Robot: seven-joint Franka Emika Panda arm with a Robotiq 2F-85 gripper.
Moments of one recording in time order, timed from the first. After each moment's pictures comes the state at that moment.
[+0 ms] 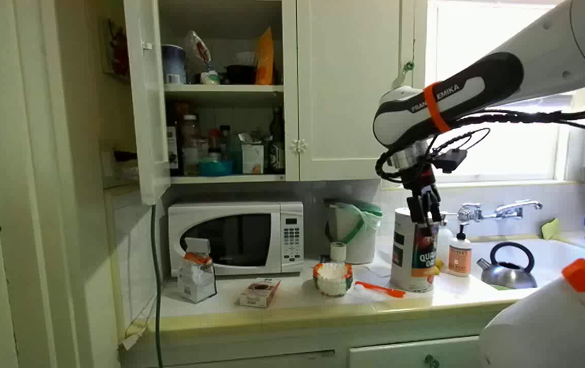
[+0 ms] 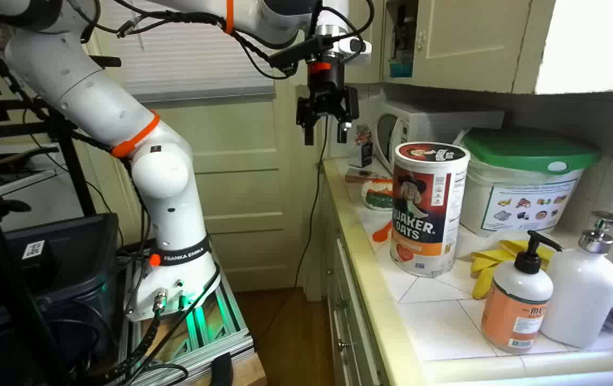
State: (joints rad) arm -0.13 -0.65 -0.19 -2.41 -0.41 1.67 -0.50
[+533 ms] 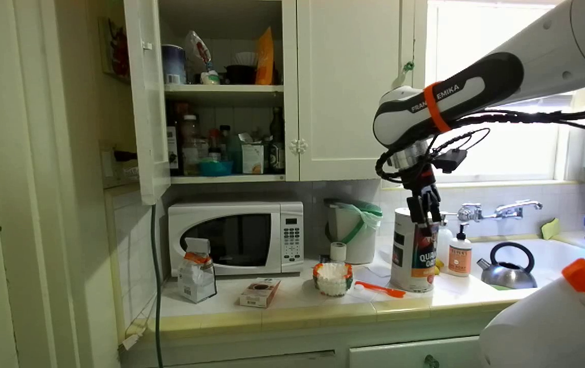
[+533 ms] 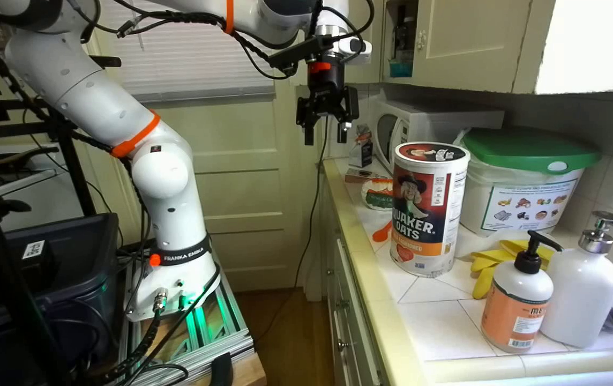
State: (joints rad) arm -0.13 -0.65 -0.19 -2.41 -0.41 1.67 -0.50
